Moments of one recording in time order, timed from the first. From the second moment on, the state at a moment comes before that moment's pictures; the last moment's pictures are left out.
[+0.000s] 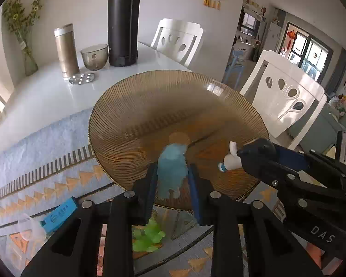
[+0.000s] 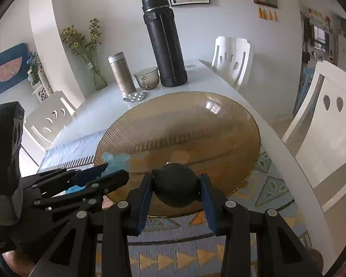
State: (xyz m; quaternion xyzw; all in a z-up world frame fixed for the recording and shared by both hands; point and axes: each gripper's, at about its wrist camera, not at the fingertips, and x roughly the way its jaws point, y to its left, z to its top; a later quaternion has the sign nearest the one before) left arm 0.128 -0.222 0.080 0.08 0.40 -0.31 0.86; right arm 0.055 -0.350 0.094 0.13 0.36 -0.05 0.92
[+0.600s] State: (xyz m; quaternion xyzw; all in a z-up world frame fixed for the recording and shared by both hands) left arm -0.009 -0.046 0.208 0.00 0.22 -0.24 0.95; right arm -0.042 -0.302 0.156 0.14 0.28 0.03 0.95
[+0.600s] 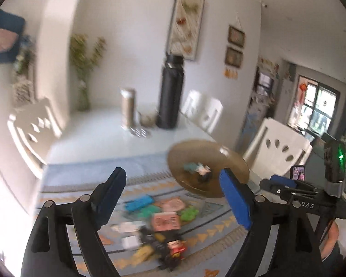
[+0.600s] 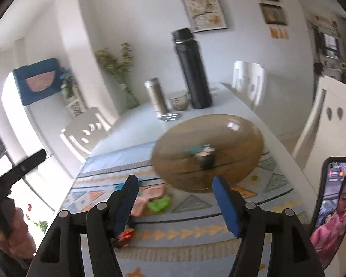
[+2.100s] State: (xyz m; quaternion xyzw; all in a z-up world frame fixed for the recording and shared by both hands) left arm 0.041 0.014 0.053 -0.04 0.42 -0.19 0.88; right arm -0.011 -0.206 0.027 0.11 0.42 0.14 0.89
